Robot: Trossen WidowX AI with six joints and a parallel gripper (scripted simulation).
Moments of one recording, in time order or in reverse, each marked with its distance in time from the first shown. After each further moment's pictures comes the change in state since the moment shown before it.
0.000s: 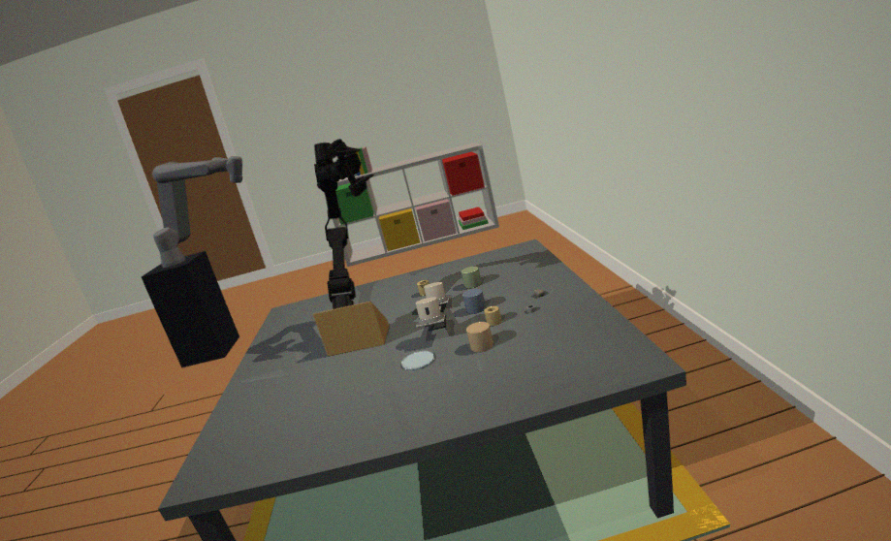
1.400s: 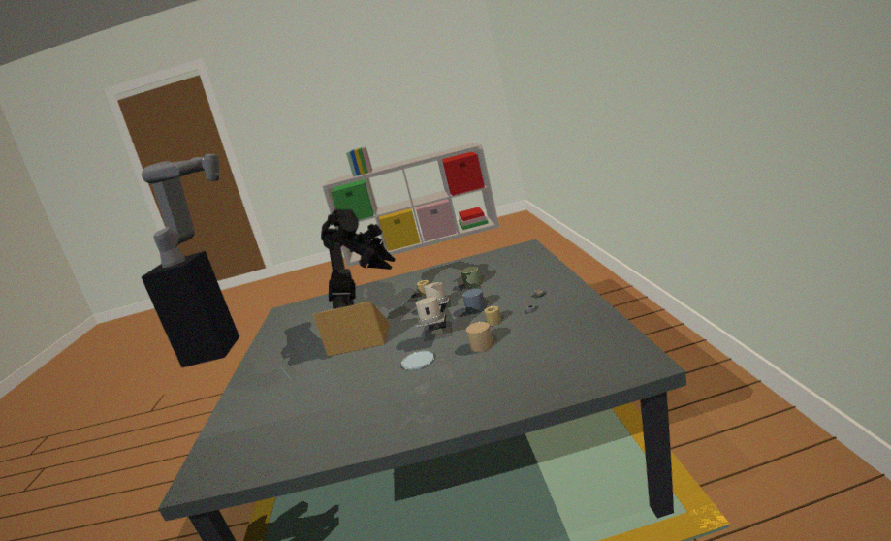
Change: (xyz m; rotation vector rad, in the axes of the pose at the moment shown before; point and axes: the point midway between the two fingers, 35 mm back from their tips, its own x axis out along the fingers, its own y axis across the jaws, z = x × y) arm -0.004 0.299 -0.104 0.972 0.361 0.886
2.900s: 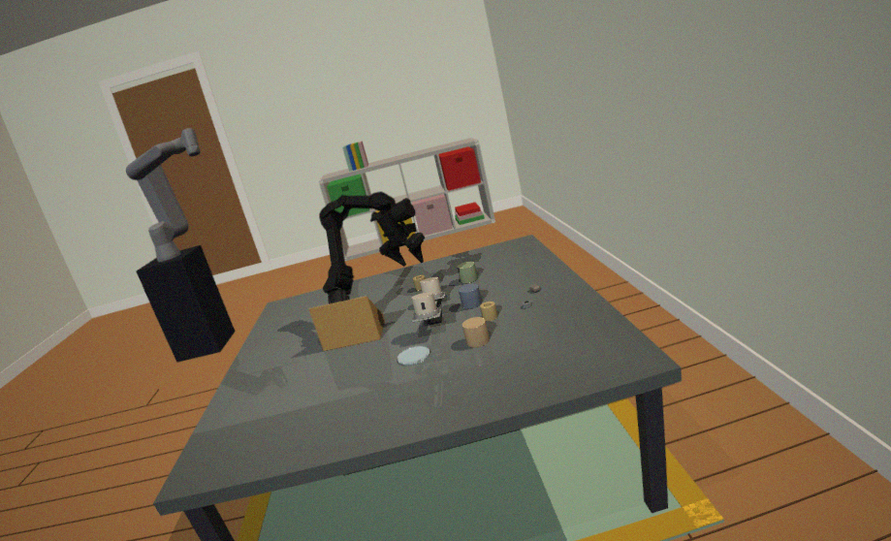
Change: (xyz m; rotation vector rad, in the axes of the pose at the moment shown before) arm 0.089 0.073 0.024 -0.846 0.432 0.323
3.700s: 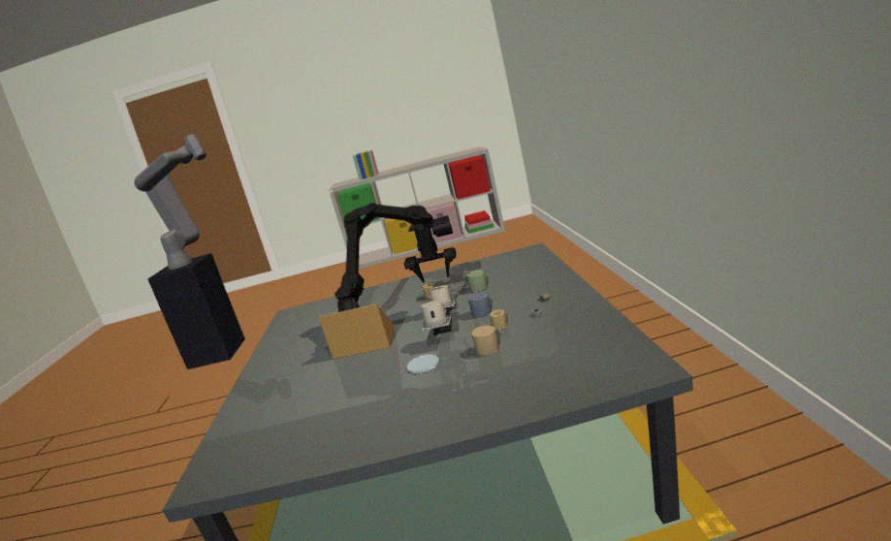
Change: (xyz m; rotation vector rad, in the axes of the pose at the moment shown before) arm 0.070 0.028 0.067 -0.635 0.126 0.233
